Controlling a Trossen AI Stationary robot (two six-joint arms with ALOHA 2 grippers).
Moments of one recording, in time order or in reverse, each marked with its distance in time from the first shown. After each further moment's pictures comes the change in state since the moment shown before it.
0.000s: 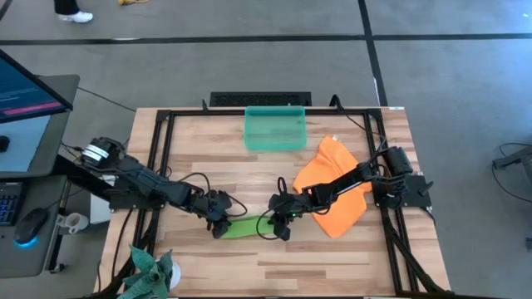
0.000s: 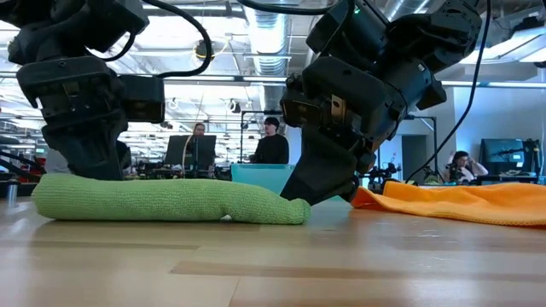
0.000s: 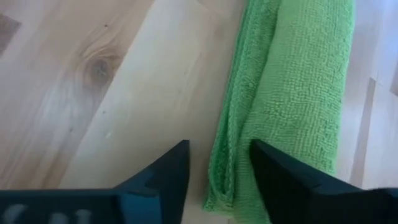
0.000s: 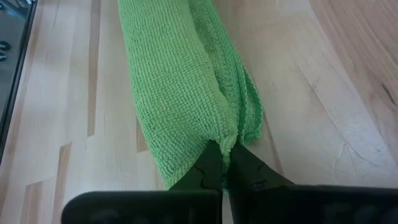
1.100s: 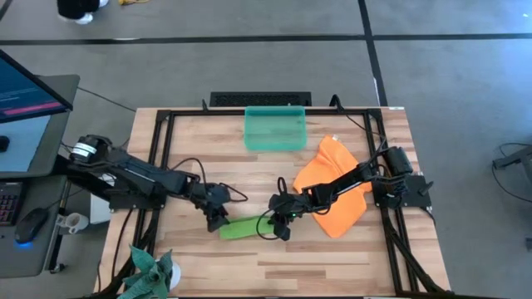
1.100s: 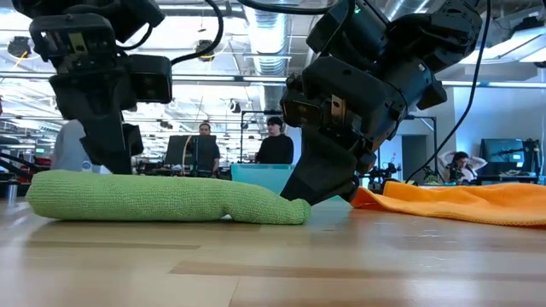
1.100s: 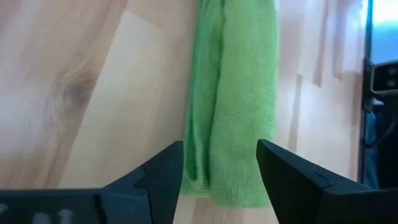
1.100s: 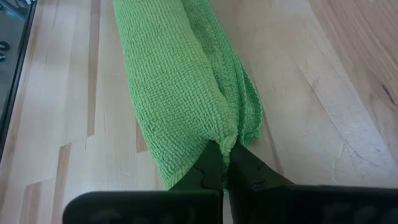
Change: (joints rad) left arm 0.145 -0.157 0.001 -0.061 0.232 0.139; right arm 0.000 0.000 0.000 0.000 0.003 0.001
